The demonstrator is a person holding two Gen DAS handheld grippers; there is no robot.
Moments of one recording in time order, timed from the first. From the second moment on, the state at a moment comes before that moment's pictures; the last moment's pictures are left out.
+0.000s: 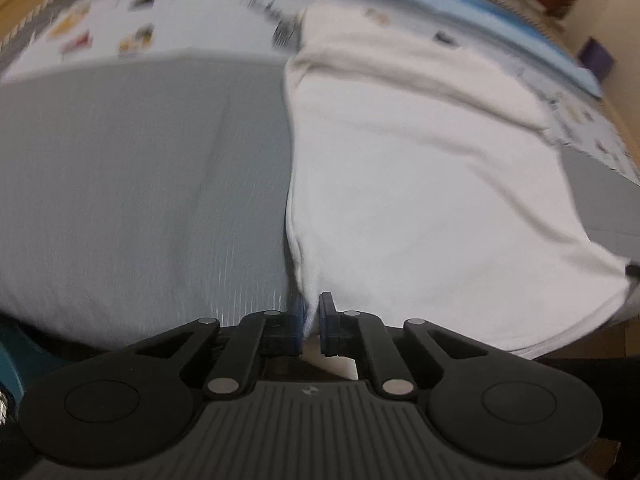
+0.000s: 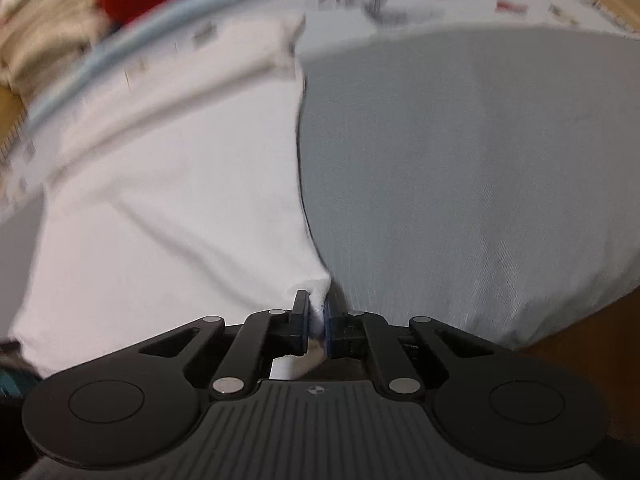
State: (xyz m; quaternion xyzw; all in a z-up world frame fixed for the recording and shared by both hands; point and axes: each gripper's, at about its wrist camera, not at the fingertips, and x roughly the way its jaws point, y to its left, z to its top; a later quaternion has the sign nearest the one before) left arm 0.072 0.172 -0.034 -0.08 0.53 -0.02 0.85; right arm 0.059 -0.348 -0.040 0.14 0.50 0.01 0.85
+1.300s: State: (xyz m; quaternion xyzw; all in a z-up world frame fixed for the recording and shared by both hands) left arm 0.245 0.216 -0.028 -0.17 0.48 -0.04 0.86; right arm 0.183 -0.406 -0.023 0.18 0.42 0.00 0.89
